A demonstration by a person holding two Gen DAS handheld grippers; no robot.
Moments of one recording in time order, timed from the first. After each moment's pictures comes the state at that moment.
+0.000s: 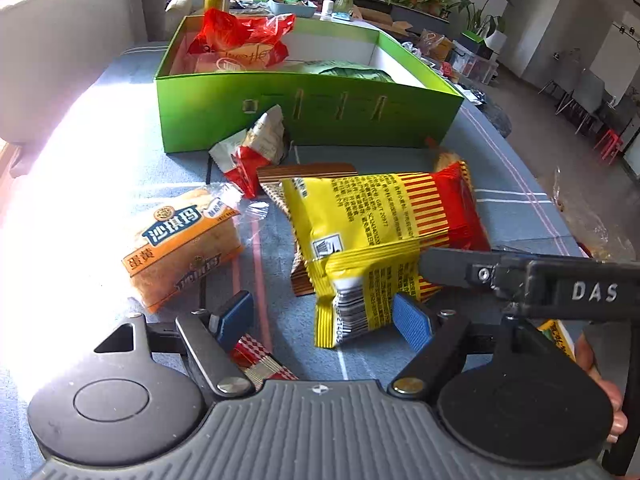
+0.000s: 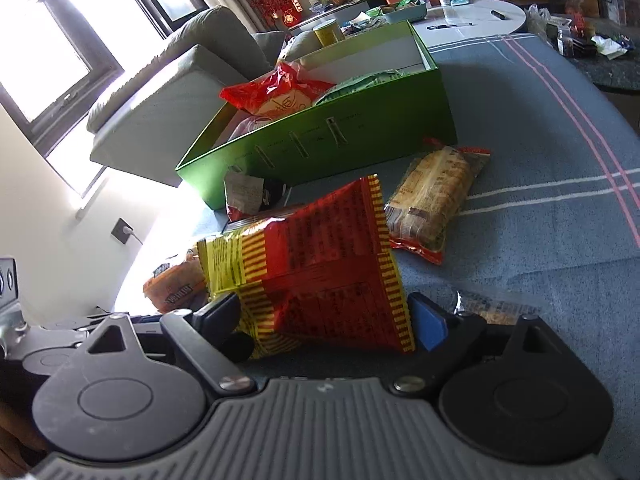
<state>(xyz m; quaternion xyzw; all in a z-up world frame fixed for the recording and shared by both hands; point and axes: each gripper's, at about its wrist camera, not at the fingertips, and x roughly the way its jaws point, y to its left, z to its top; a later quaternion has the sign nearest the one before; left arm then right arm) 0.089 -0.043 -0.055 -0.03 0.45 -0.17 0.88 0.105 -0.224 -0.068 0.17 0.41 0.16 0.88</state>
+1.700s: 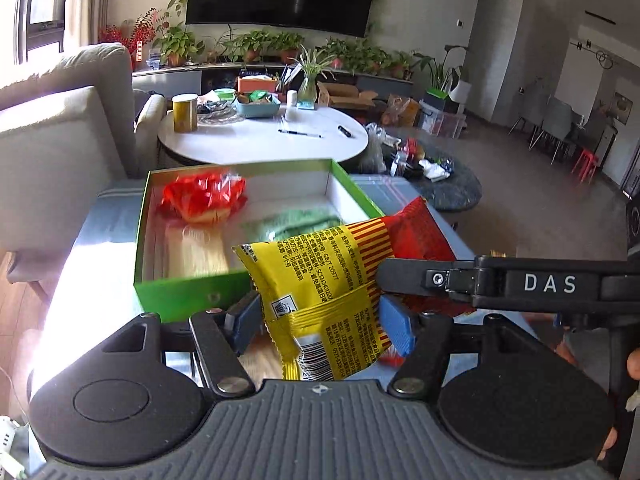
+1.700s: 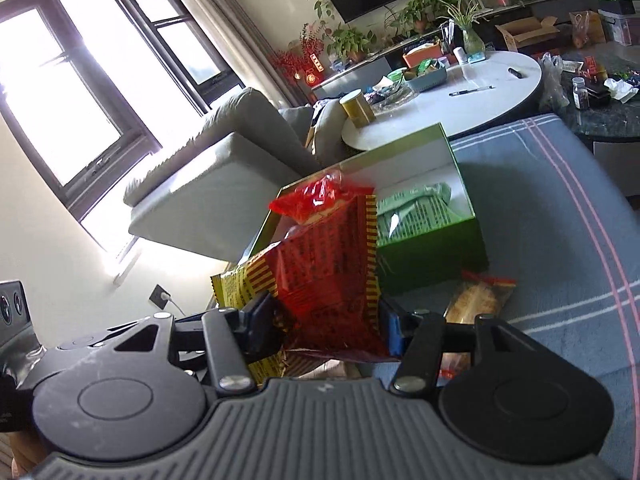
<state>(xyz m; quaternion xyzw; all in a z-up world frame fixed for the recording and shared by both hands) 0.126 -0.071 0.048 -0.01 0.33 -0.21 0.92 0.134 -0.241 0.009 0.23 0.32 0.18 0.90</state>
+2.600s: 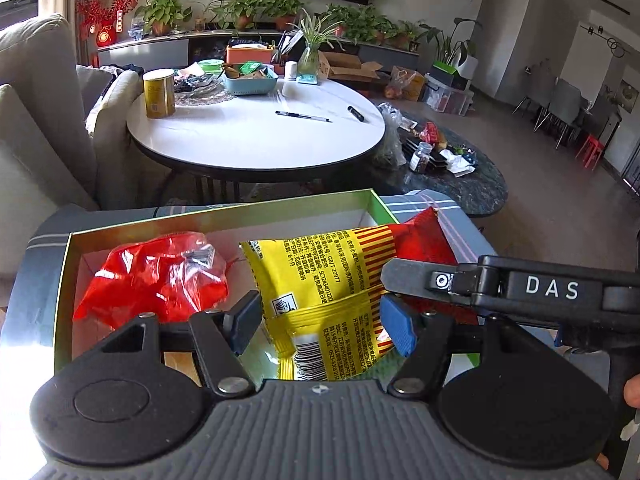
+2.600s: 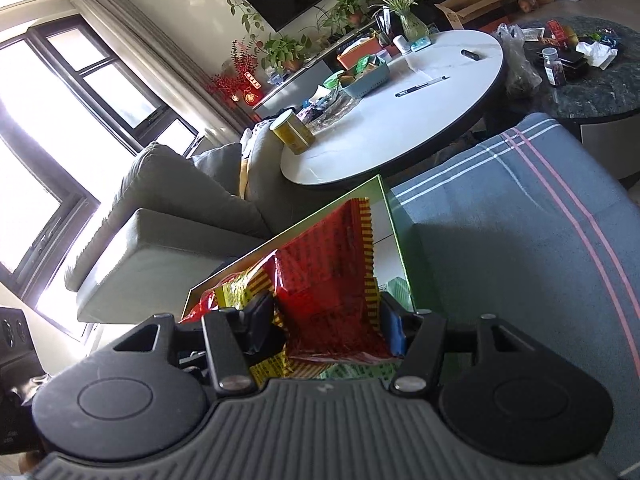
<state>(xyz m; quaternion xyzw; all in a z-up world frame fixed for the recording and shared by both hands) 0.317 -0.119 0.005 0.00 0.38 -0.22 0.90 0.283 -0.280 -0.027 0.30 0.34 0.11 0.88</state>
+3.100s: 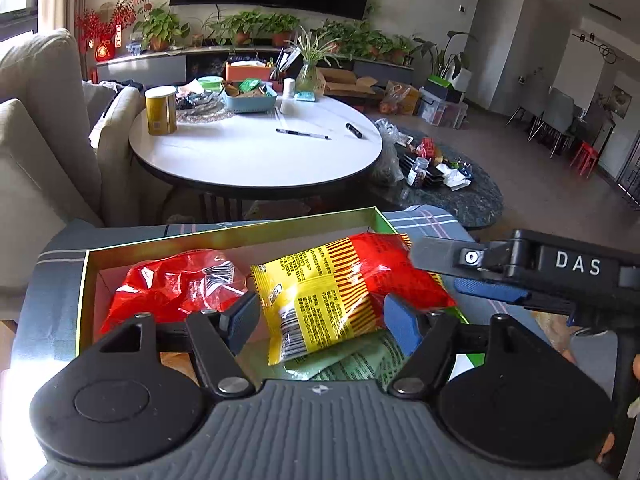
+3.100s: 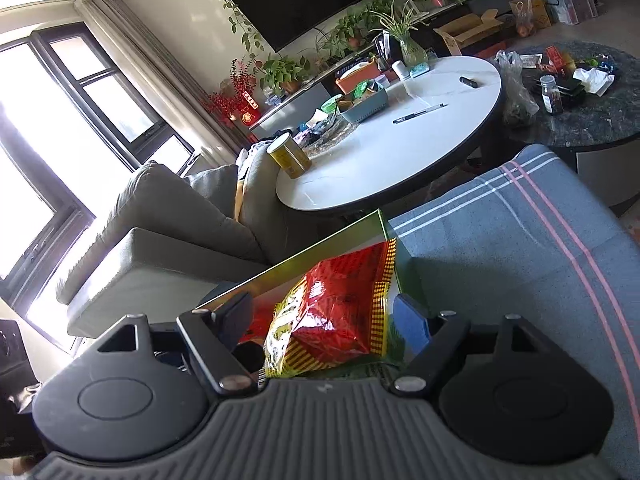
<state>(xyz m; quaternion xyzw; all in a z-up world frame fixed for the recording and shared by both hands) 0.302 -0.098 0.022 0.00 0.35 -0.23 0.91 0.273 -0.283 -0.010 0.29 0.30 0.09 0.90</state>
